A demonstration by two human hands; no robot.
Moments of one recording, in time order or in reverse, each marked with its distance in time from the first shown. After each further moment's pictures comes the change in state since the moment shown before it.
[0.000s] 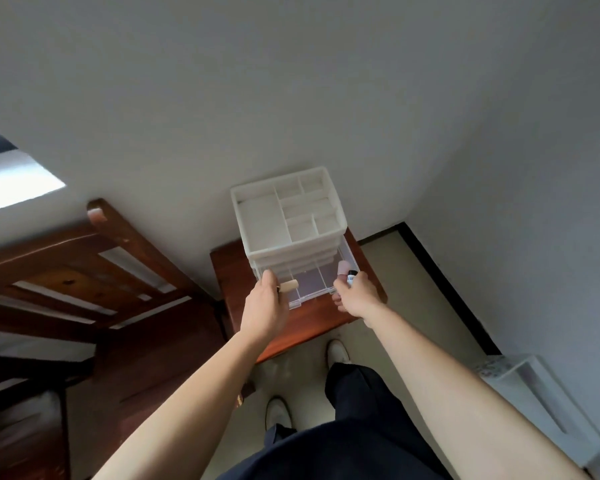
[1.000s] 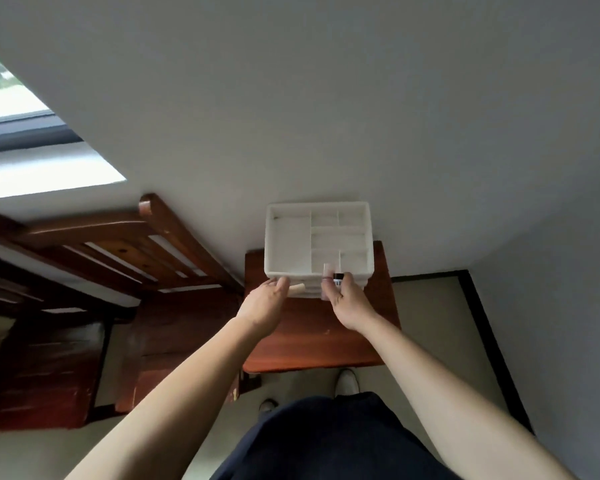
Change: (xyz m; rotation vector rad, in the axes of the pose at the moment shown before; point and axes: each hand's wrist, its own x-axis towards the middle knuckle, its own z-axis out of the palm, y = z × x) left_hand 0.047 0.029 -0.025 0.413 -0.202 -0.077; right_hand 0.057 -0.066 -0.013 -0.235 -0.403 -0.459
